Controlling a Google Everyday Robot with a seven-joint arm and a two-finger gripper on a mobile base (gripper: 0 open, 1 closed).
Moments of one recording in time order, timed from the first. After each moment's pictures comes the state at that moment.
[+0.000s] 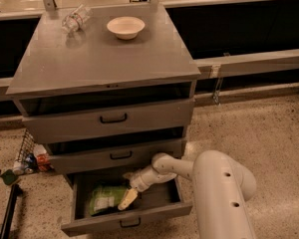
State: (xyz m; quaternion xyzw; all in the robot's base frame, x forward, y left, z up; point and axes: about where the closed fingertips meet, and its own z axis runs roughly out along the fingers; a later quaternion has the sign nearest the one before) arm 0.567 0.131 0.246 -0.58 0.68 0.40 0.22
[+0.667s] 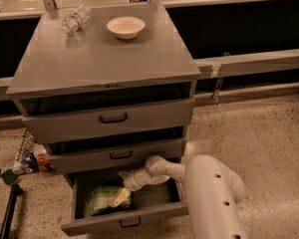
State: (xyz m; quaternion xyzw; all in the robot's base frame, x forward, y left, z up) arm 0.589 0.168 0.225 -0.56 0.68 0.40 0.26
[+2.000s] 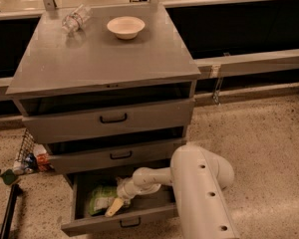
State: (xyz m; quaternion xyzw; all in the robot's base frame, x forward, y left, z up) arm 0.575 0.187 0.181 -0.59 0.71 0.27 0.27
